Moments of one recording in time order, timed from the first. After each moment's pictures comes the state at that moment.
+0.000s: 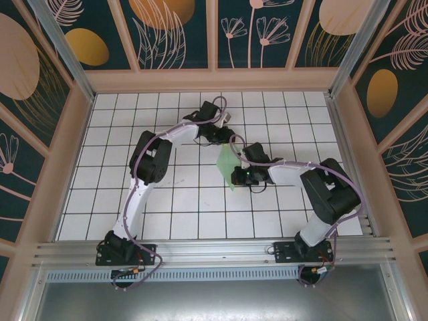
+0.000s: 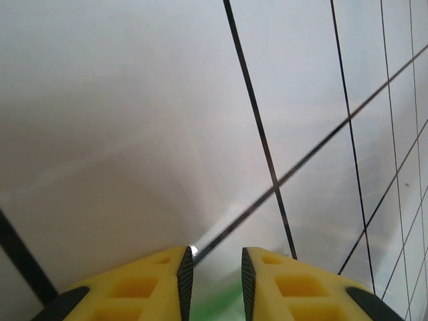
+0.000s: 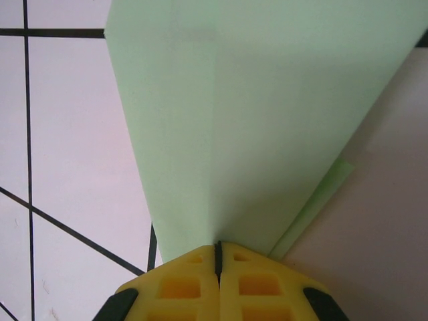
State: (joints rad) left arm -0.52 2.49 1.95 -0.40 0.61 -0.49; right arm 0.57 1.66 0.75 -0.15 -0.34 0.51
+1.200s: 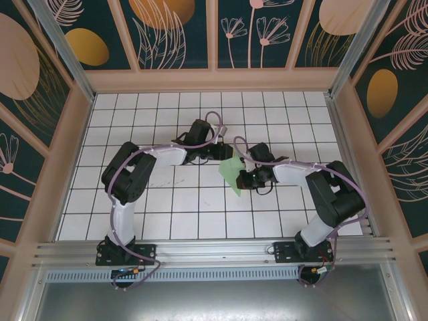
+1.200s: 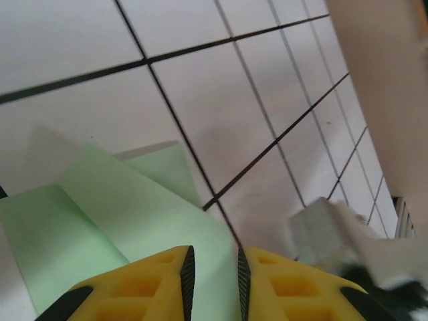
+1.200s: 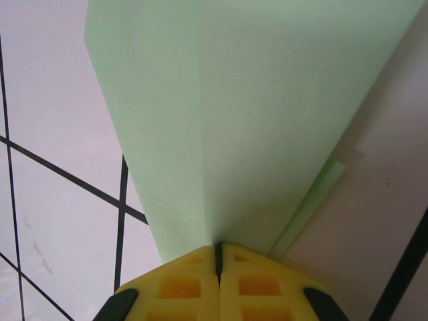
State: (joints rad) left arm -0.62 2.05 1.23 0.11 0.59 -0.57; right arm 0.52 1.62 0.75 -0.30 -0.42 0.38
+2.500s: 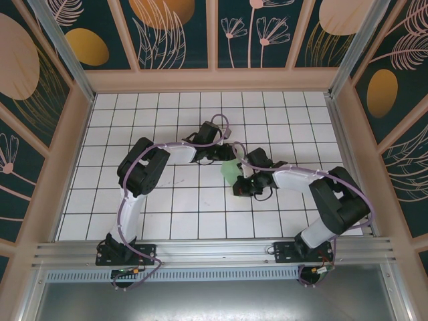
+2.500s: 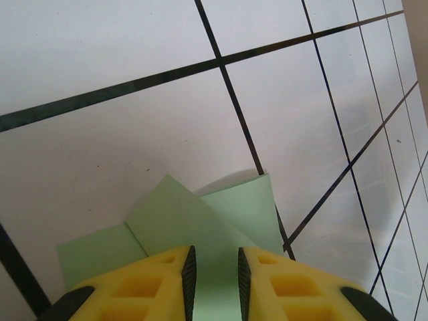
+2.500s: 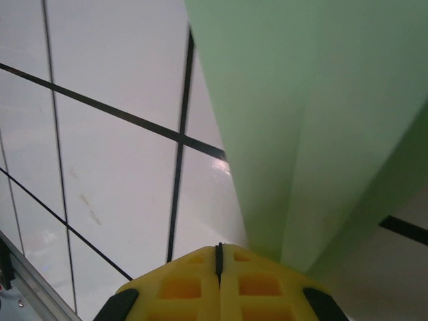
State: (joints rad) left arm -0.63 2.21 1.37 0.06 0.50 -0.58; right arm 0.58 1.56 0.69 -0.31 -0.50 0.48
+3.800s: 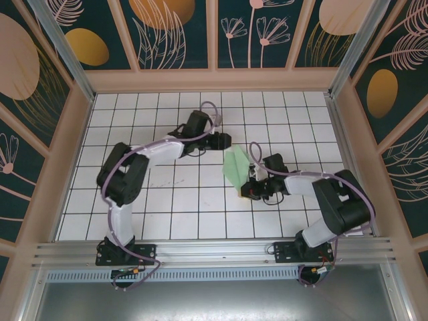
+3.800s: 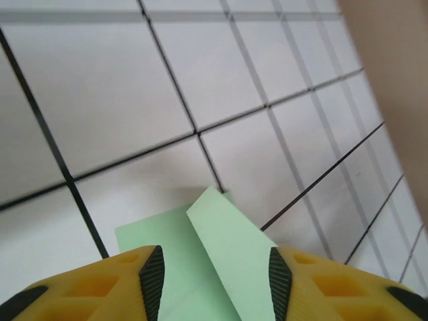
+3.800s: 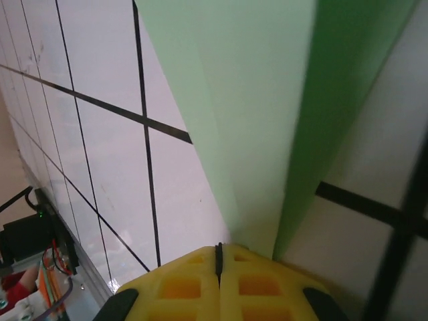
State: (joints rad) left arm -0.58 1.95 1.30 -0.01 0.43 -0.54; right arm 0.41 1.50 0.51 -0.11 -0.71 0.52
